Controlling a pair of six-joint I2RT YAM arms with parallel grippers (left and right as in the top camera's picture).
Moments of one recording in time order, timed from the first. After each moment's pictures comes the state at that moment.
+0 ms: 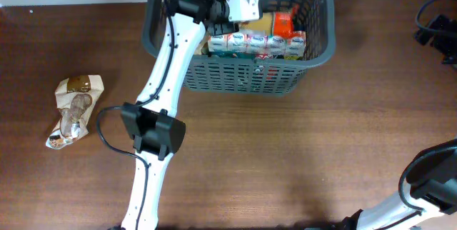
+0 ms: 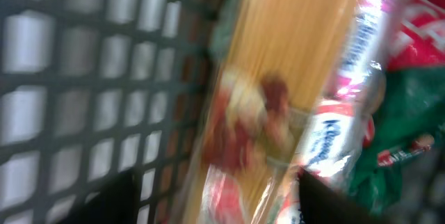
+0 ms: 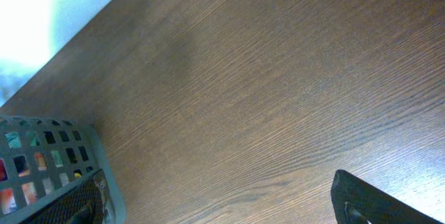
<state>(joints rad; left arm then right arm) -0.37 2.46 2.74 -1.17 0.11 1.07 -0.54 1.92 2.00 -1.15 -0.28 0.16</state>
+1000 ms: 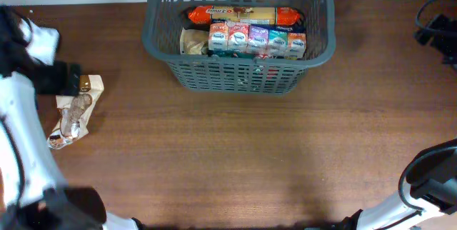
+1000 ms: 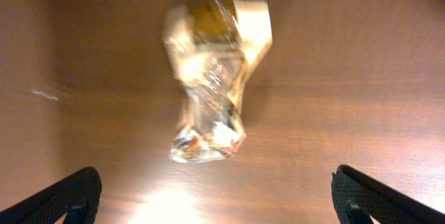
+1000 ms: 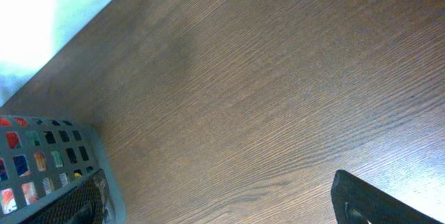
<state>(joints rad) 0.42 1.71 1.82 -1.33 -0.06 0.45 -0.54 1.92 2.00 -1.15 -0.28 0.16</state>
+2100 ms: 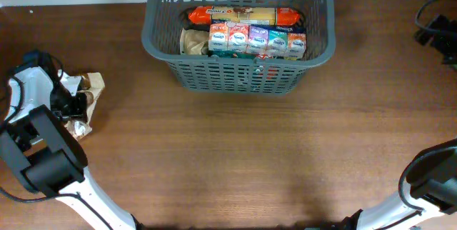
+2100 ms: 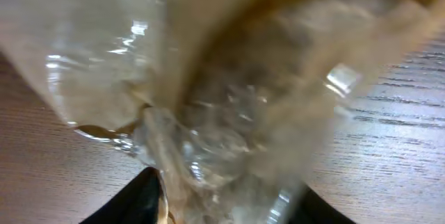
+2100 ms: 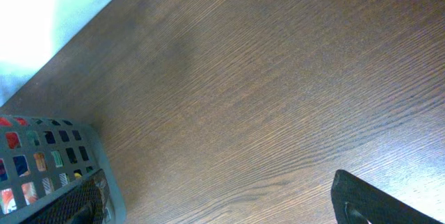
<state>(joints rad) 0.50 2.14 1.64 -1.07 -0.12 0.44 -0.54 1.92 2.00 -1.15 -0.28 0.16</state>
